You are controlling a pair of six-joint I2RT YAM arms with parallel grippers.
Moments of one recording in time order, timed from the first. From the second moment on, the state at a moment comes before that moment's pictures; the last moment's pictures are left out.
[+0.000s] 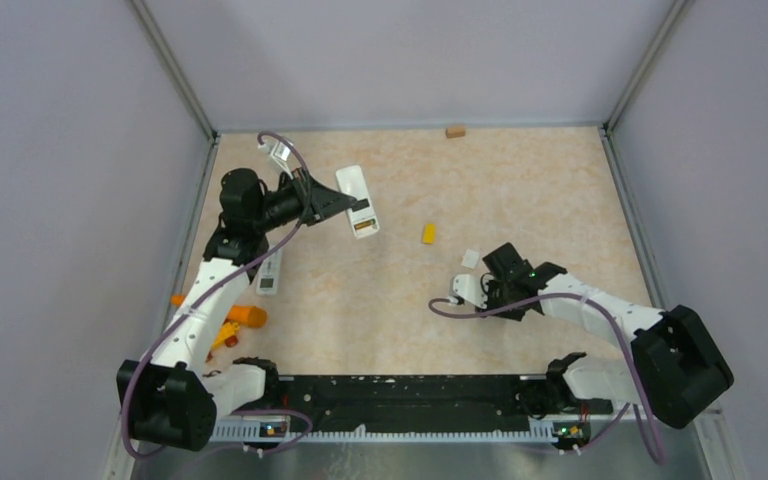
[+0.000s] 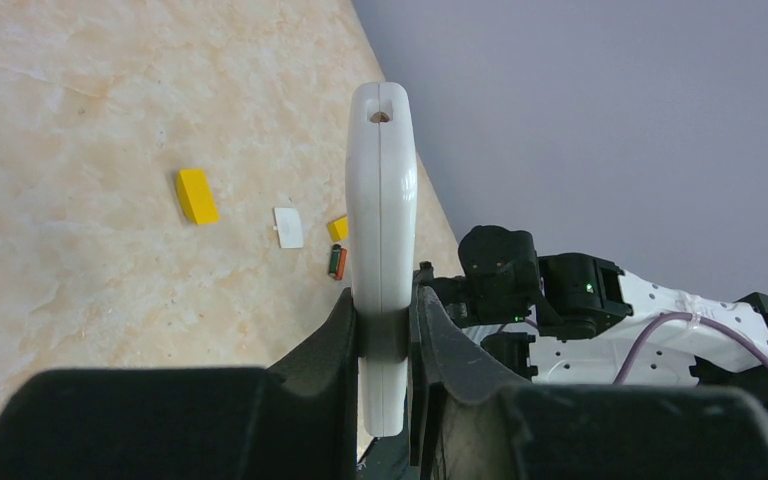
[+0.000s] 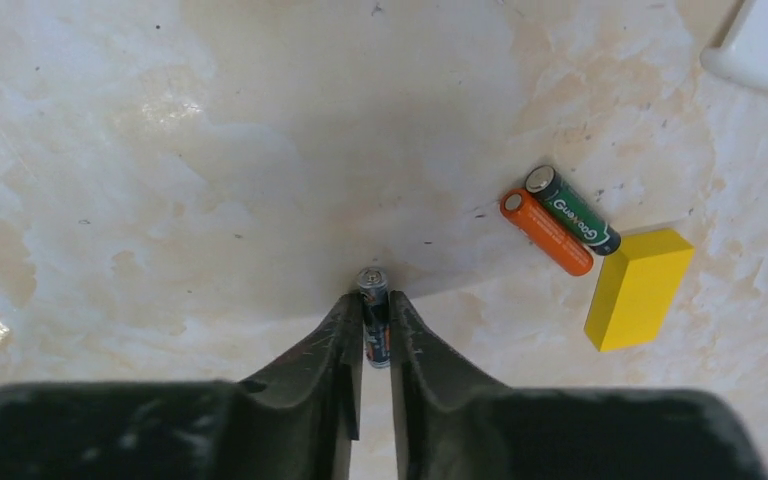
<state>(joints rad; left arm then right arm) -0.16 1.12 0.89 0.08 0.80 -0.82 0.58 1.20 0.57 -0.61 -0.03 -0.86</state>
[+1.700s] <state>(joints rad) -0.29 1.32 0.89 0.11 1.11 -0.86 0.87 1.12 0.92 -0.04 -0.49 -0.30</state>
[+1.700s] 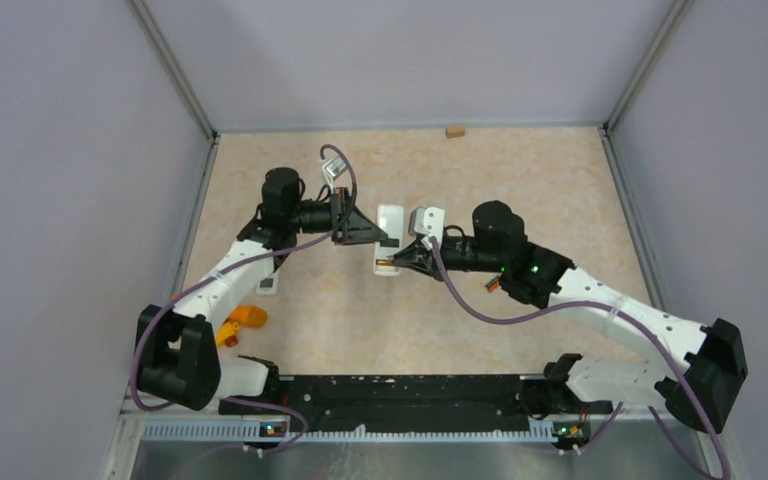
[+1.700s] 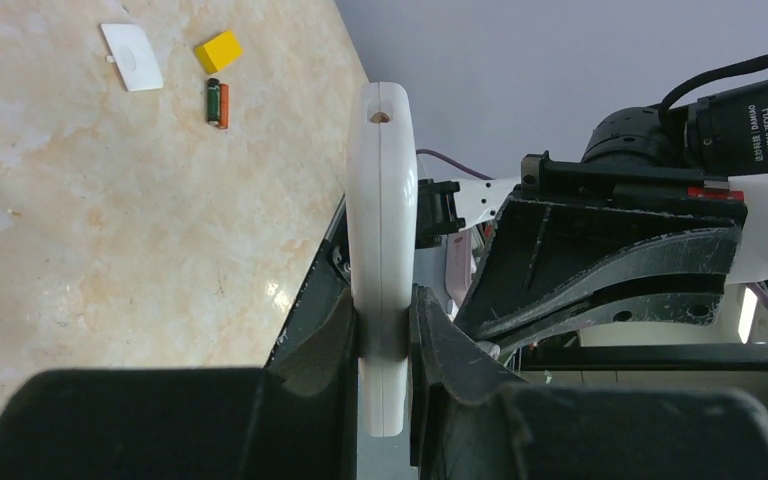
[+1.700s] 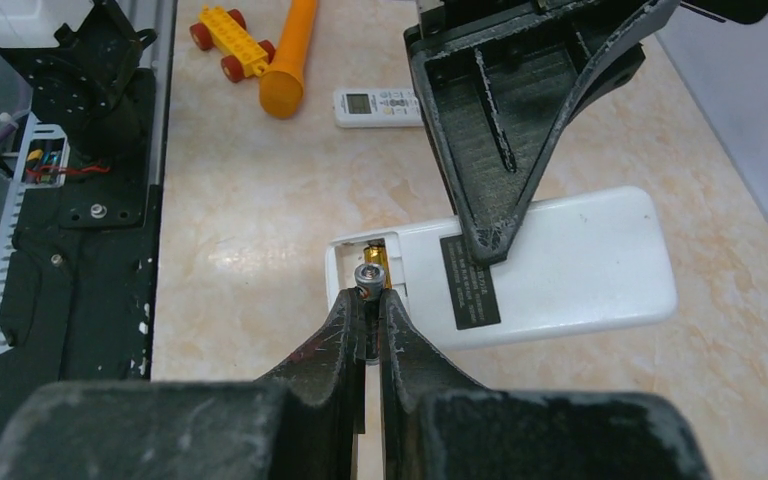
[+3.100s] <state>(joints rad) -0.31 1.33 0.91 0.10 1.14 -0.87 0.92 1.27 1.08 -0.26 -0.52 -0.47</state>
